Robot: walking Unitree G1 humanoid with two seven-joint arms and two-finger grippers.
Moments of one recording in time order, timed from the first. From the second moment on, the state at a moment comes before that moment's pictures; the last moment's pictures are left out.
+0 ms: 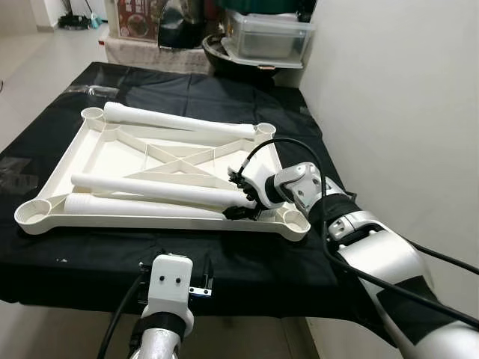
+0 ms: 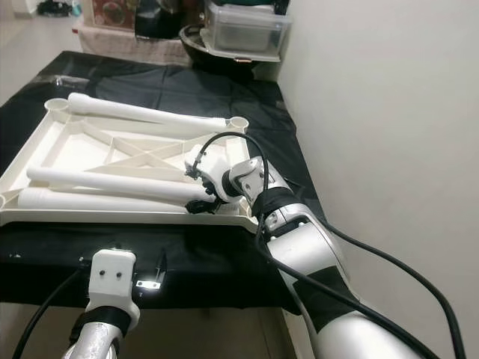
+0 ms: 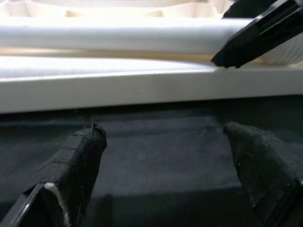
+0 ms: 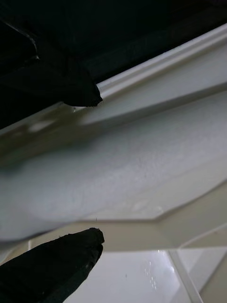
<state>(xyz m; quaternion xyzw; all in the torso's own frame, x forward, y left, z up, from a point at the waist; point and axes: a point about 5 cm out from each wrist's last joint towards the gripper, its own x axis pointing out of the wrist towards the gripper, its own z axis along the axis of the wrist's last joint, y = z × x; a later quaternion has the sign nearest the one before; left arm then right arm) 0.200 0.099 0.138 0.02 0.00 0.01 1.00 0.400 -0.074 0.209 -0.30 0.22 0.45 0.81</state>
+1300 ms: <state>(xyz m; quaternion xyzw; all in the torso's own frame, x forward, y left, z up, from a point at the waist) 0.215 0.094 0.139 0.01 -0.01 -0.01 1.00 0.400 -0.041 0.279 0.03 0.06 0.52 0.85</state>
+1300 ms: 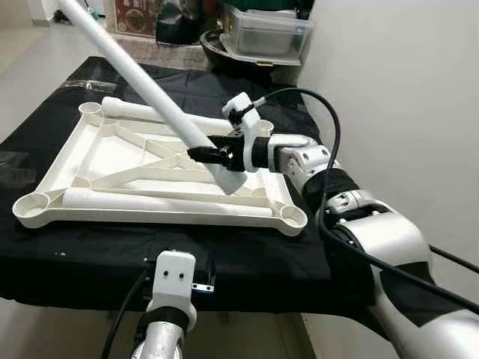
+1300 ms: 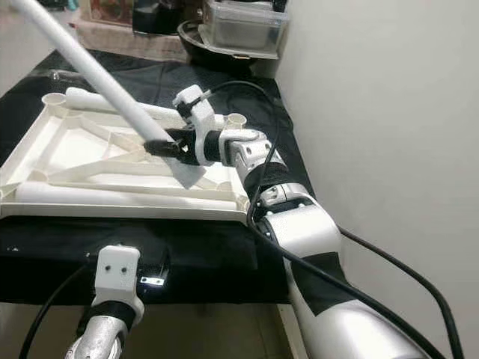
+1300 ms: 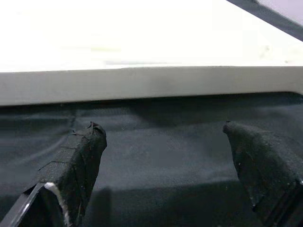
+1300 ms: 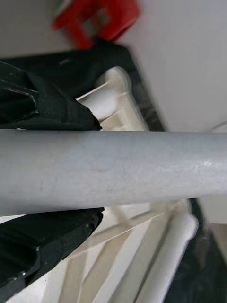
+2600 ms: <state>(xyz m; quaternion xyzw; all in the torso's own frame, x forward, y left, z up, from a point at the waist) 0.262 0.129 0.169 0.14 -0.15 0.00 0.98 0.398 -0.043 0.218 0.42 0.12 0.32 0.84</state>
